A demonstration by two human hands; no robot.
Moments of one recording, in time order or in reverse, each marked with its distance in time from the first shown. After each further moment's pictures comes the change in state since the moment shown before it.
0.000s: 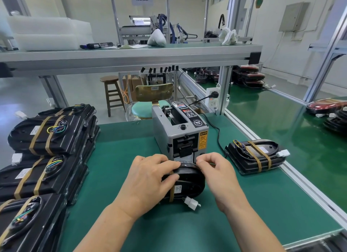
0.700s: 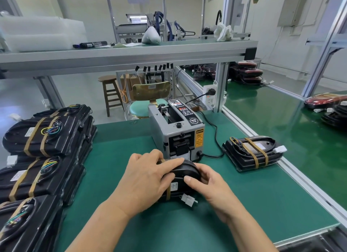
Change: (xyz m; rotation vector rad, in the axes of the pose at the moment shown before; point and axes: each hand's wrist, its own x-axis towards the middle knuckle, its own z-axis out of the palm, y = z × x) left_hand 0.005 -0.001 0.003 0.190 -0.098 0.058; right_hand -0.003 0.044 -0.010 0.304 -0.428 0.038
